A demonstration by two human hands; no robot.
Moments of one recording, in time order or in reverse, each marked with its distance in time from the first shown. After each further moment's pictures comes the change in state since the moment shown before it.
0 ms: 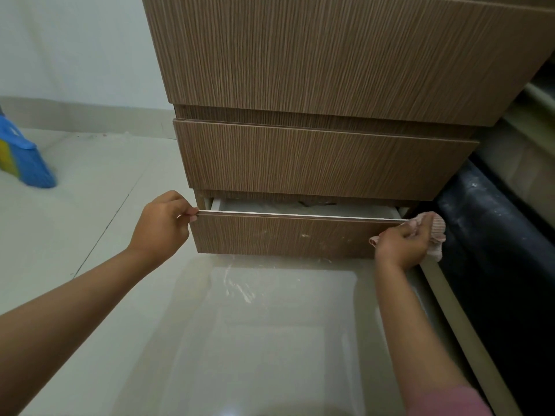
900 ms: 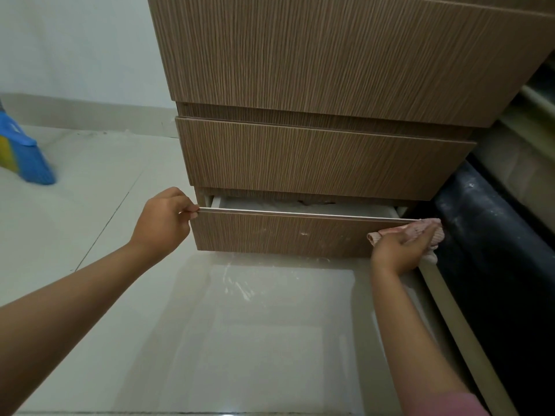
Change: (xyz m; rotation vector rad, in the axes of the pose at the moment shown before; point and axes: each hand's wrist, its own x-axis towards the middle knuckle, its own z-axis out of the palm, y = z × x) left_hand 0.002 0.001 0.000 -0.006 -0.012 -0.024; right_hand -0.009 0.007 -0.006 0.001 0.006 0.059
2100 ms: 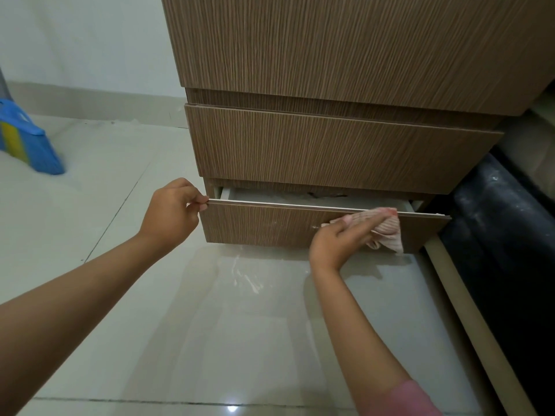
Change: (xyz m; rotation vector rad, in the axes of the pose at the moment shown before) left_hand 0.000 0.000 -0.001 -0.035 -0.006 -0.058; right_hand -0.106 0.005 0.049 0.055 -0.210 -0.274
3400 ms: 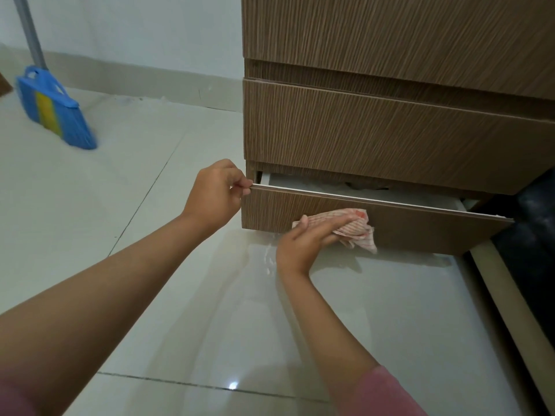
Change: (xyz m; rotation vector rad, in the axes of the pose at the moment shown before) left_hand 0.001 -0.007 -0.002 -0.122 -0.021 -0.041; right_hand -0.108 0.008 0.060 -0.069 -0.246 0.029
